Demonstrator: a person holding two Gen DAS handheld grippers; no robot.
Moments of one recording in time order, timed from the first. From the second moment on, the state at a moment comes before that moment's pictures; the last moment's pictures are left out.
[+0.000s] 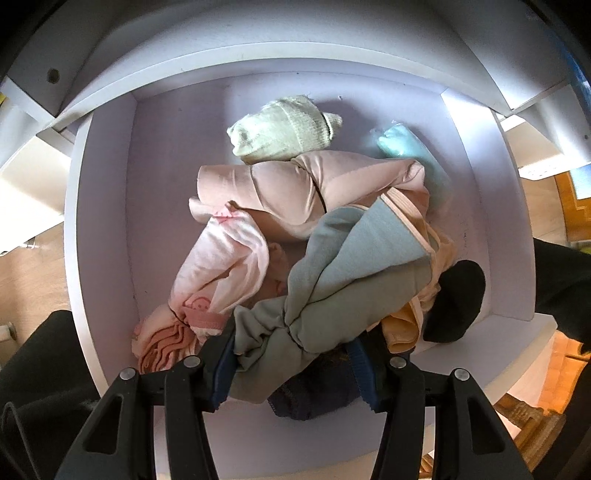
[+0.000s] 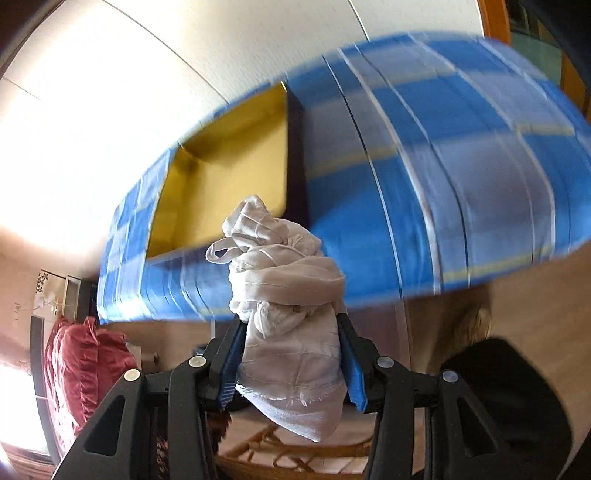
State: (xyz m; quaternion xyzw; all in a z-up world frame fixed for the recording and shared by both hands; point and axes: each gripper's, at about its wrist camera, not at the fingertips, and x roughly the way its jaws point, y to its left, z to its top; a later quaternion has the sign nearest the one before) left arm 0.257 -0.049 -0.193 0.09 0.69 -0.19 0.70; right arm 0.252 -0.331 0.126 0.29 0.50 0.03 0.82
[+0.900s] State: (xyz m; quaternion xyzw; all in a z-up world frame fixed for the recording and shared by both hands) left arm 0.263 -0.032 -0.182 0.02 0.69 -0.21 0.69; right arm 0.522 -0.300 0.107 0.24 0.52 -0.07 0.82
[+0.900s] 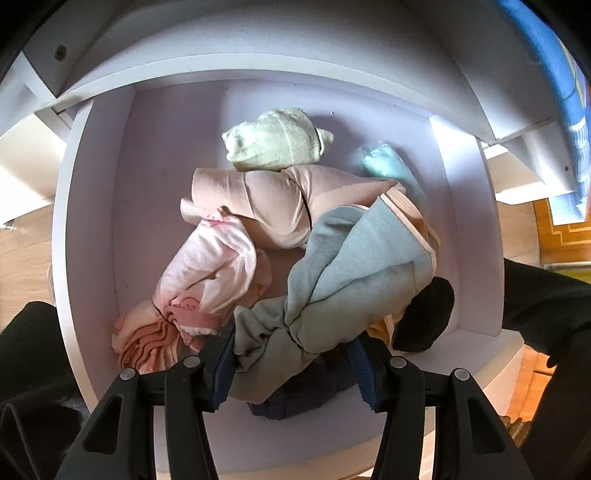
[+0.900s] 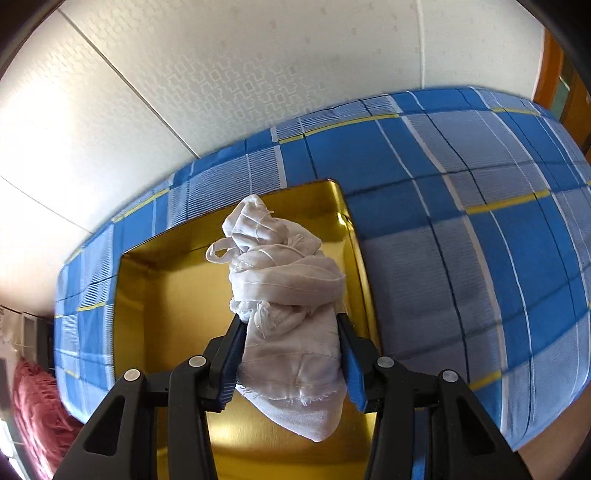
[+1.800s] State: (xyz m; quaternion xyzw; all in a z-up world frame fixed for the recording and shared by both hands) left arm 0.266 -0.029 -0.178 0.02 0.68 -0.20 0.70; right arm 0.528 -0.293 0.110 0.09 0.50 -0.12 0.86
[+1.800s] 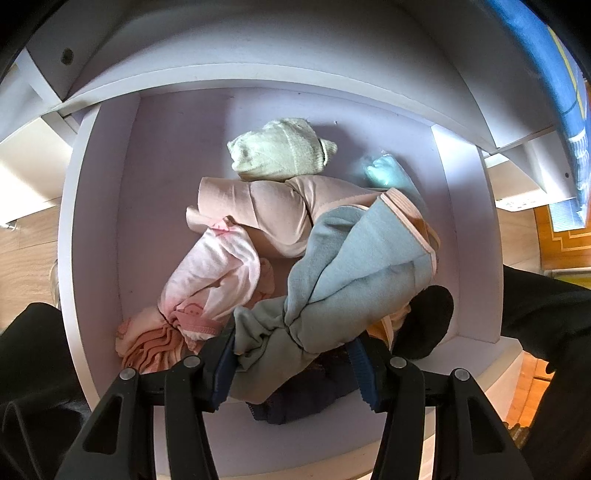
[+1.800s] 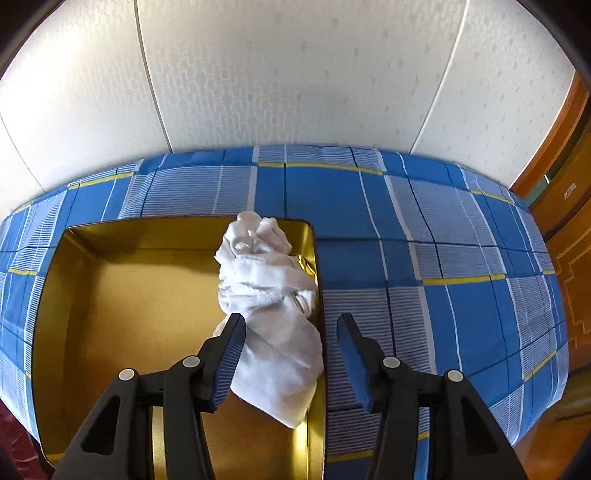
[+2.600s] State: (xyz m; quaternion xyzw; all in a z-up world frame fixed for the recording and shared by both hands) left arm 0.261 -0.021 -0.173 0.02 0.67 -0.18 0.72; right arm 0.329 -0.271 0.107 0.14 0.39 0.03 0.91
